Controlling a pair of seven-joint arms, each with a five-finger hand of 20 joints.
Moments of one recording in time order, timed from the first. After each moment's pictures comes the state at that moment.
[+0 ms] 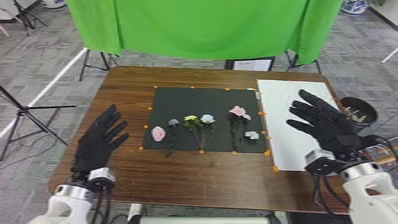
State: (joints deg) left arm 124.1 -60.6 -92.9 -117.1 41.2 0.2 13.3; right arm -117.6 -70.3 106.2 -120.8 -55.1 -10.9 6.3
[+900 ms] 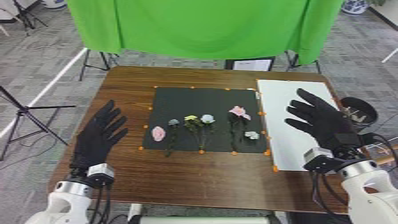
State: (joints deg) left arm 122.6 -61.5 -93.4 -116.8 41.1 -0.5 13.4; right arm -117.0 -70.7 106.0 -121.1 -54.8 -10.7 7.4
